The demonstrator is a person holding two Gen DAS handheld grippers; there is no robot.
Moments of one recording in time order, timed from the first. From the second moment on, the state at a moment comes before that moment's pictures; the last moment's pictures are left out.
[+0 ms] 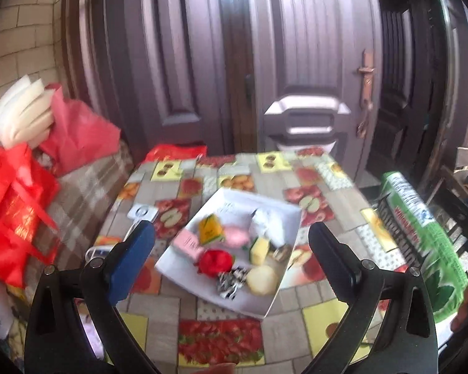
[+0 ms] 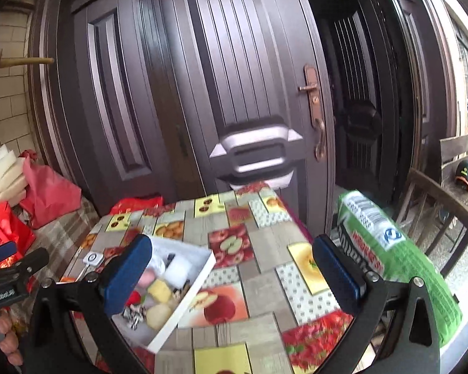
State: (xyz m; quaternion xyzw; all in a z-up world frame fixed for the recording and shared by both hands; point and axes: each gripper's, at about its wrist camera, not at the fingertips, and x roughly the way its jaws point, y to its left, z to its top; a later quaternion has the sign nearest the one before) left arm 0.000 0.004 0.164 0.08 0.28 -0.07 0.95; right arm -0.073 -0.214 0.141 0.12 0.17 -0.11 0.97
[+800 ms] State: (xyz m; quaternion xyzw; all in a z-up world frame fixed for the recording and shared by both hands) left arm 0.003 -0.007 0.120 0.08 0.36 -0.07 0.93; right arm -0.086 -0.226 0.109 0.16 0.21 -0.12 0.96
